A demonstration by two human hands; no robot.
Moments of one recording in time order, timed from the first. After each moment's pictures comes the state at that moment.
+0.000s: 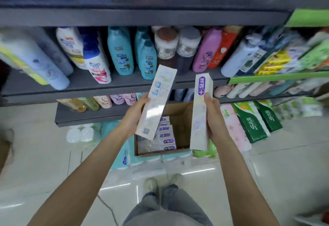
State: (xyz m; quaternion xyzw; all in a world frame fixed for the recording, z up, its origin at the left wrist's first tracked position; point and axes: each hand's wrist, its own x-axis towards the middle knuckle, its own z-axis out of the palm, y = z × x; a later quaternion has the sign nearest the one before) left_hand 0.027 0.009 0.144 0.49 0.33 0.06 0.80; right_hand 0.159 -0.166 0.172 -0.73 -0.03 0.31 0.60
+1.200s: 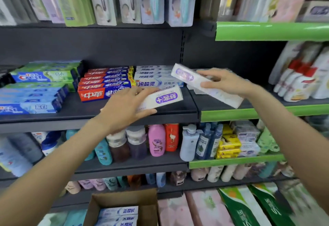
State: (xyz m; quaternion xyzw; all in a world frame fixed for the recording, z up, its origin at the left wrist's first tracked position) left_hand 0.249 -0.021 0.376 0.96 0.12 0.24 -0.07; right_hand 0.506 -0.206 0.431 -0.75 -0.55 0.14 0.35
